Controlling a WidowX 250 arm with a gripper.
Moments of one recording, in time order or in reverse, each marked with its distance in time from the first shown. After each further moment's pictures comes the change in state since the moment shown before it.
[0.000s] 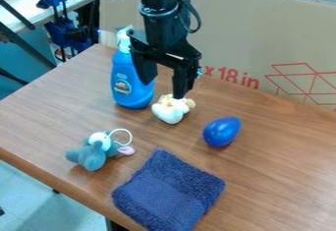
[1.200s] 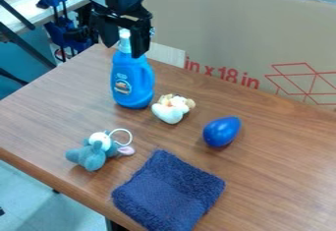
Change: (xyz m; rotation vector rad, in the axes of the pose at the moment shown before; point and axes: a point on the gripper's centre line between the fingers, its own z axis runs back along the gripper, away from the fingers) arm 0.028 0.102 0.006 0.037 0.017 0.046
